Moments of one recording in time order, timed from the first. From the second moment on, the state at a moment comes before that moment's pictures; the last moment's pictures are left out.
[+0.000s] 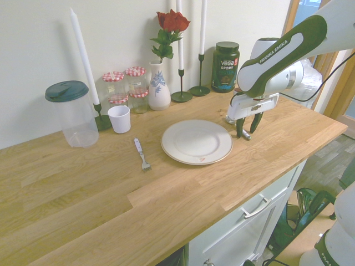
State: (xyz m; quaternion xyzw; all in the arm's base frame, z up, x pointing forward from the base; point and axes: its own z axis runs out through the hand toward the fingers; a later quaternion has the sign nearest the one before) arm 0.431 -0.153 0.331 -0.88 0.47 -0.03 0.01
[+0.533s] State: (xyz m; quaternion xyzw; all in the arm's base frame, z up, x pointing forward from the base) arm 0.437 -0.144 0.331 -0.89 0.46 -0.04 0.01
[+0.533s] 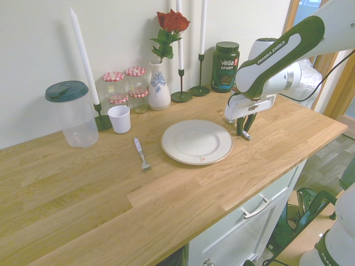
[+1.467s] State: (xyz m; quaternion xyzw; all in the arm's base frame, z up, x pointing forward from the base) arm 0.436 -0.112 0.441 -0.89 0.44 -0.08 0.05
